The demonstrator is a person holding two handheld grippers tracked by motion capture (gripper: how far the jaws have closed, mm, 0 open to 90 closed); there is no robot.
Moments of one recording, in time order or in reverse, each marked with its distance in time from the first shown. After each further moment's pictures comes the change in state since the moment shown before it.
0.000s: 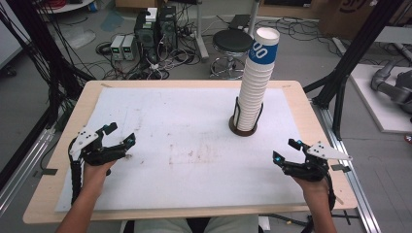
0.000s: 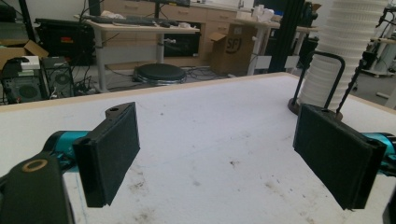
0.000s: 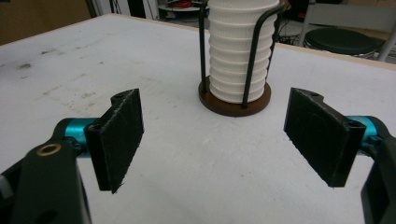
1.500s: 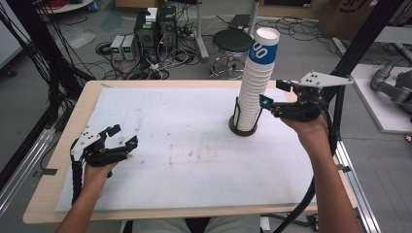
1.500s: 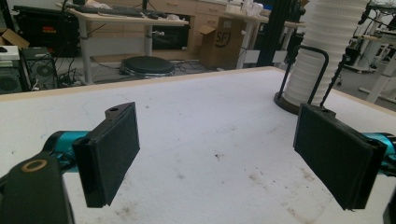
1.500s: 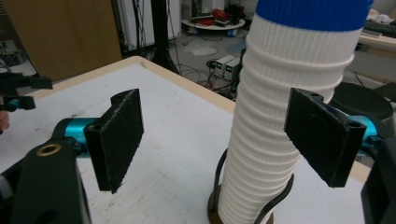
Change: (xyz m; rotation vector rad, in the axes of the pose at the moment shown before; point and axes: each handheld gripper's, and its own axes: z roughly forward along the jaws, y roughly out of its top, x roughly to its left) left arm -0.004 0.000 0.001 0.024 -0.045 -0.023; right arm 0.015 0.184 0.029 -0.018 0.084 -0.112
